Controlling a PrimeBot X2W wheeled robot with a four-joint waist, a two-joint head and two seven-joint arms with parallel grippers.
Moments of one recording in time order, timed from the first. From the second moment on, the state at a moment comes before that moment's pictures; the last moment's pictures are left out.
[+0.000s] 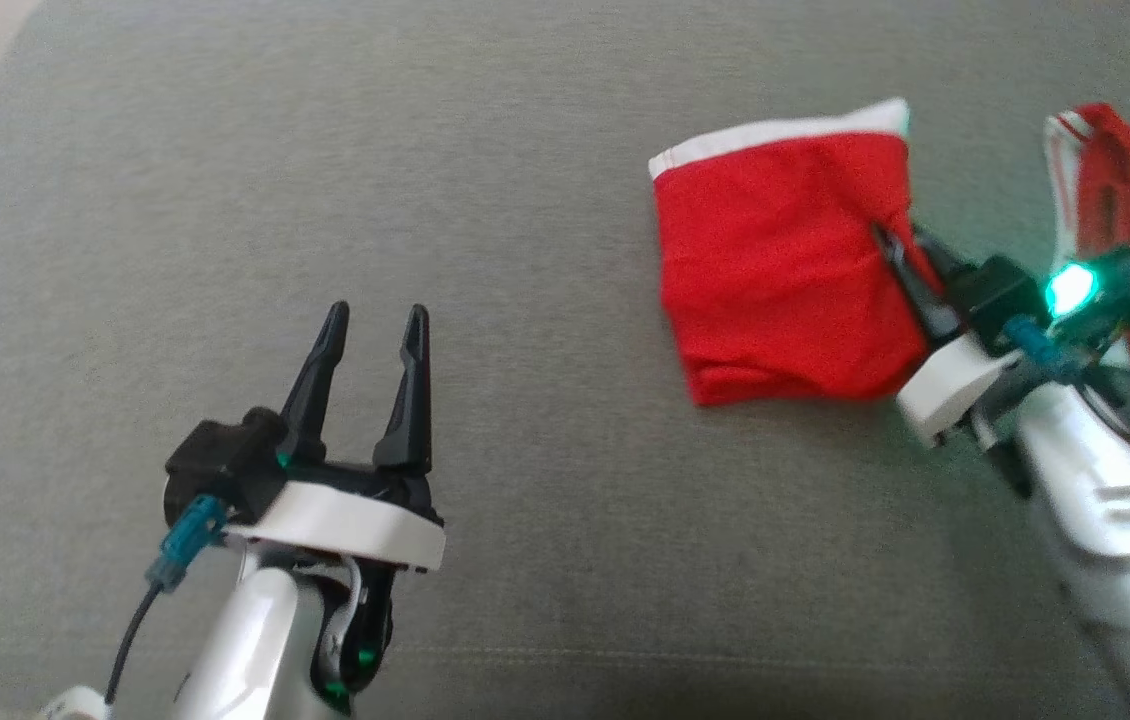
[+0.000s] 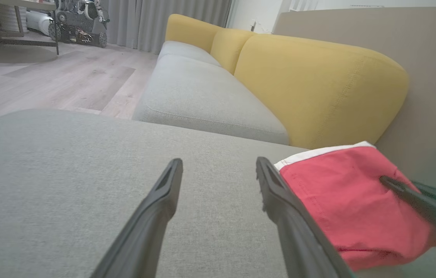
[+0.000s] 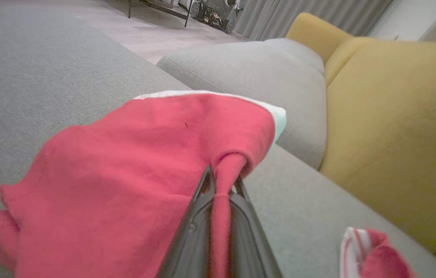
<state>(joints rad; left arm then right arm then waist) -0.16 0.04 -0.31 0.10 -0.32 0.02 -0.25 -0.56 -0.29 0.35 0.63 -0.11 0.13 -0.21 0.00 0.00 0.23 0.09</state>
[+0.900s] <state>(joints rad) -0.46 0.04 -0.37 0.12 -0.24 -0.05 -0.26 -0.94 -0.70 0.48 0.60 0.12 0.13 -0.01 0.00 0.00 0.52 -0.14</state>
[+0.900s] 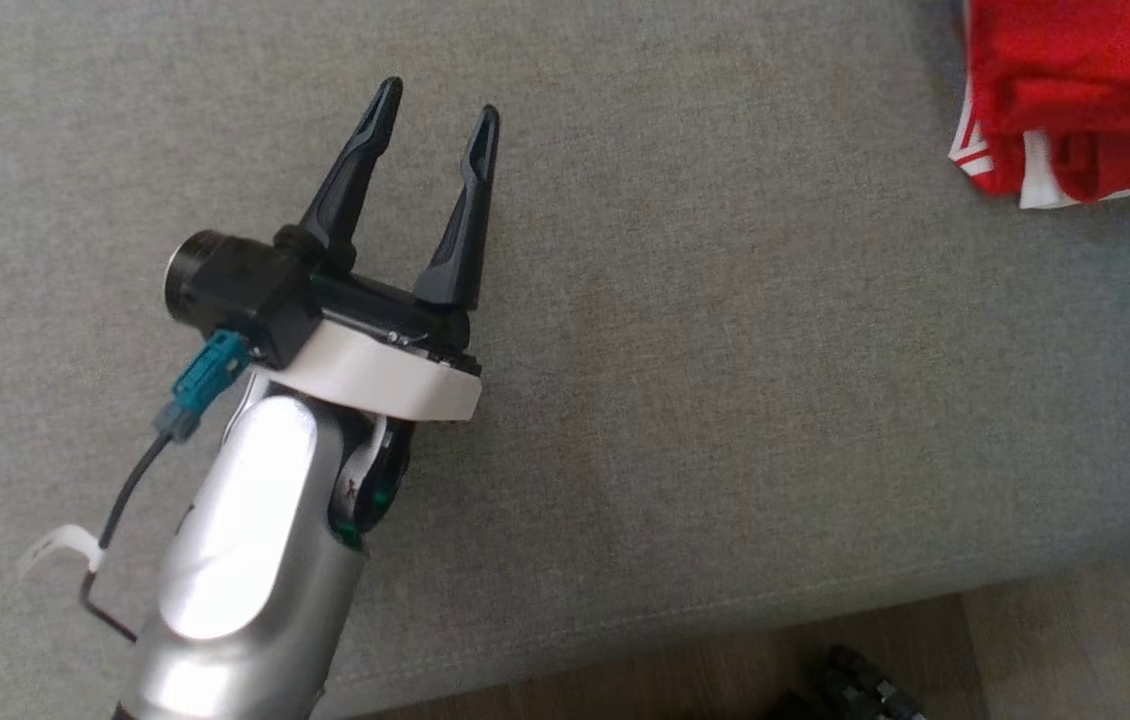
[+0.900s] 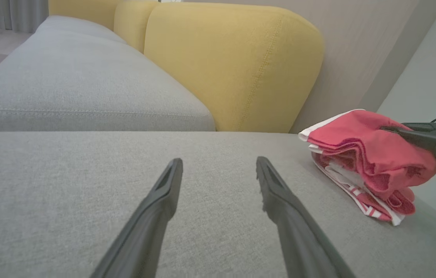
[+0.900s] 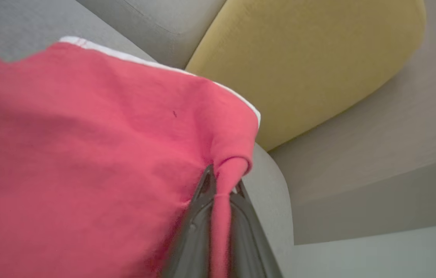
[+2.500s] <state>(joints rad) -0.23 0.04 -0.26 0.12 -0.29 -0.02 -0.26 -0.45 -0.21 0.06 0.32 0.15 0.13 -0.18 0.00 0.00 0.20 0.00</state>
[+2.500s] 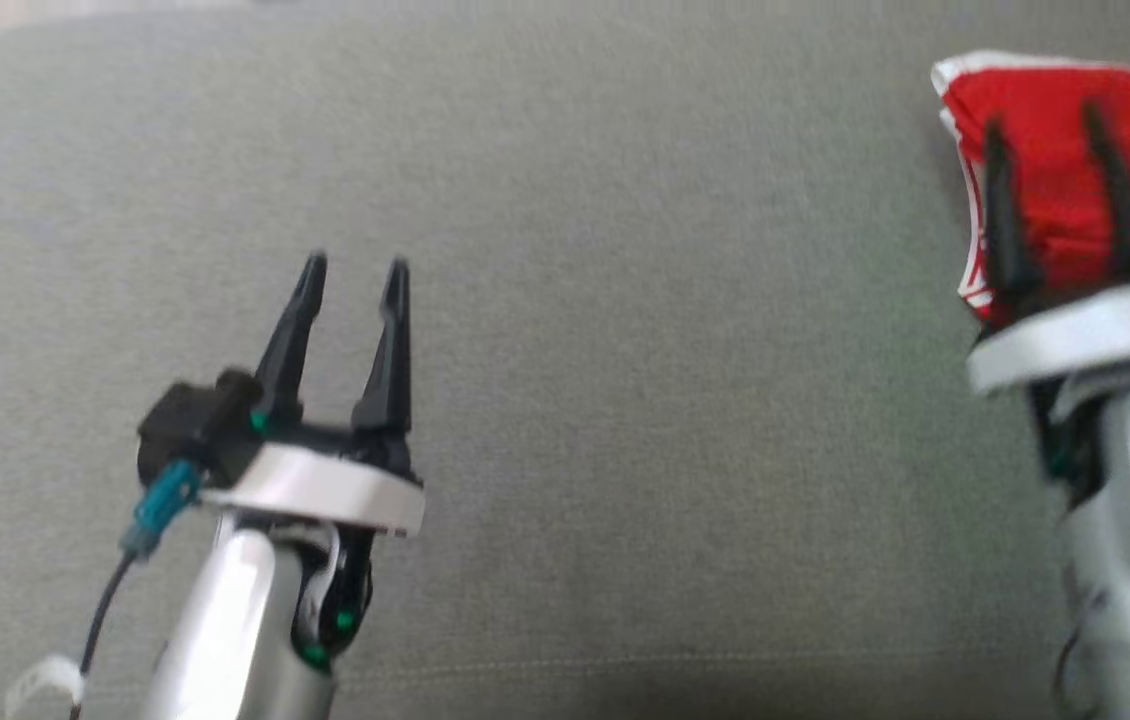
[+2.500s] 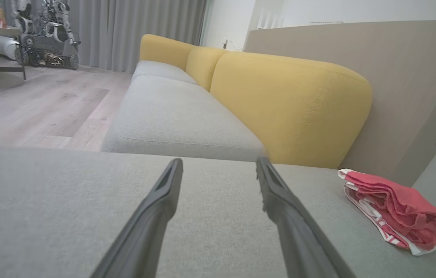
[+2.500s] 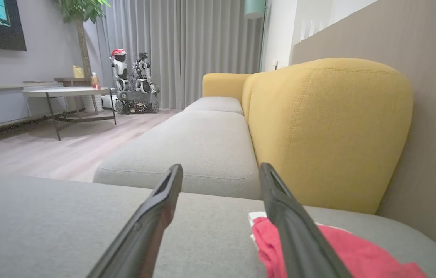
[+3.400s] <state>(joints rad) -0.03 0.04 -0.21 0.12 -0.28 0.03 -0.26 -0.11 -0.05 -0.02 0.21 0.03 0.13 -0.25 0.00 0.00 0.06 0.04</state>
